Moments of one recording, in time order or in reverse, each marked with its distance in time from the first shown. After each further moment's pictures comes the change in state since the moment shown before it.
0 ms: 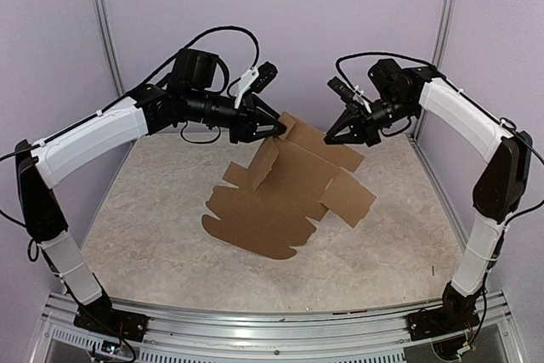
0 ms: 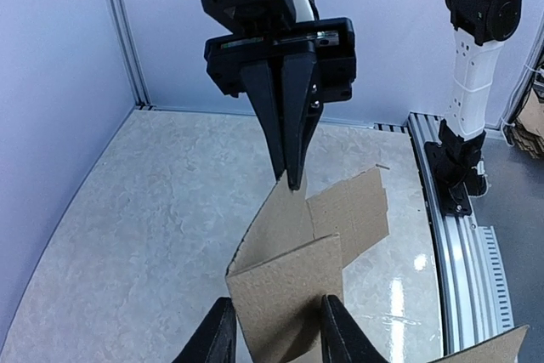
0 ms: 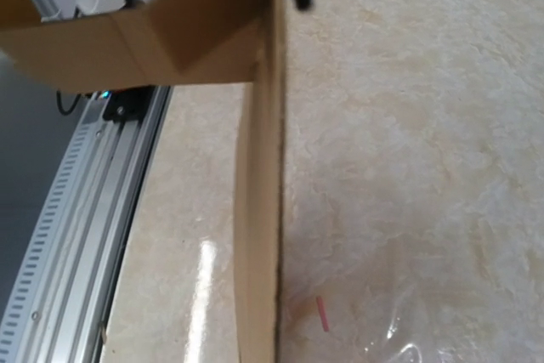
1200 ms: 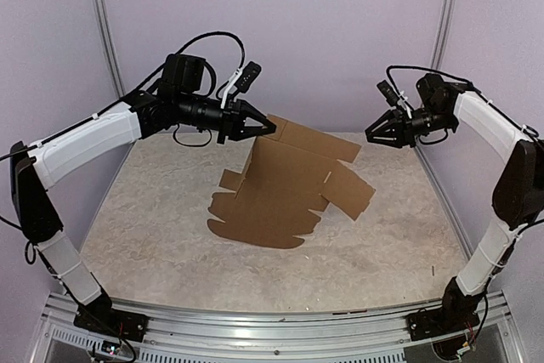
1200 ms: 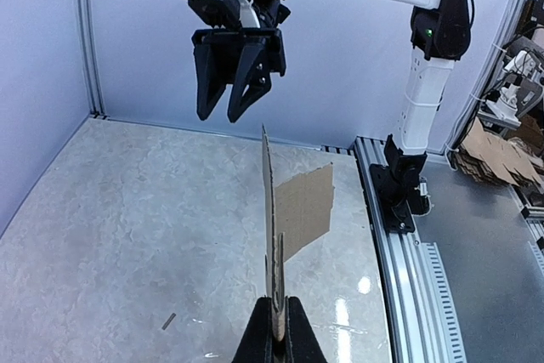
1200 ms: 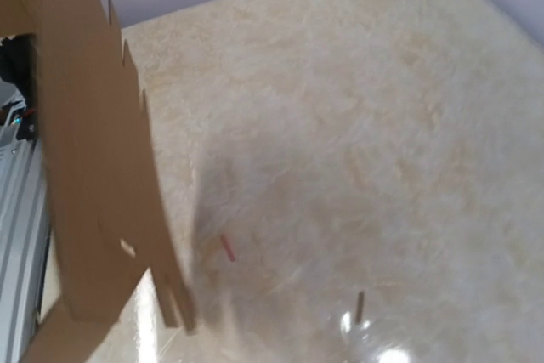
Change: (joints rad) left arm 0.069 -0.032 -0.085 0.069 0.229 -0.125; right arm -0.301 -0.130 -0.229 0.073 -0.057 -0.078
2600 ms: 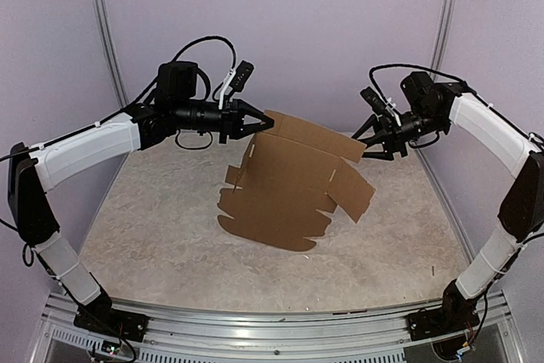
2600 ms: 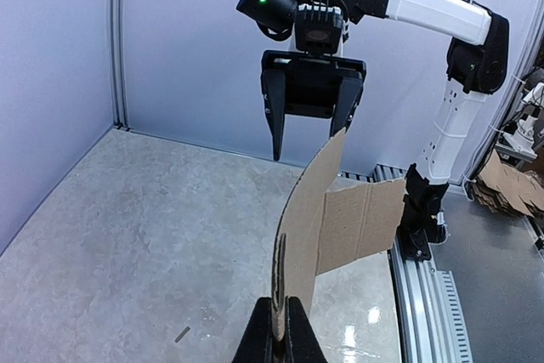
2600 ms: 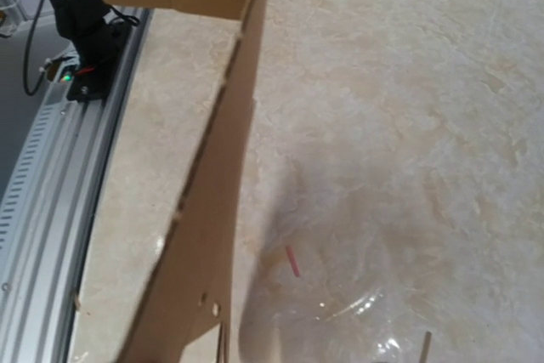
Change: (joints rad) left arm 0.024 -0.032 -0.140 0.262 -0.050 -0.139; right arm 0.169 -0.095 -0.073 0.007 0.062 -0.021
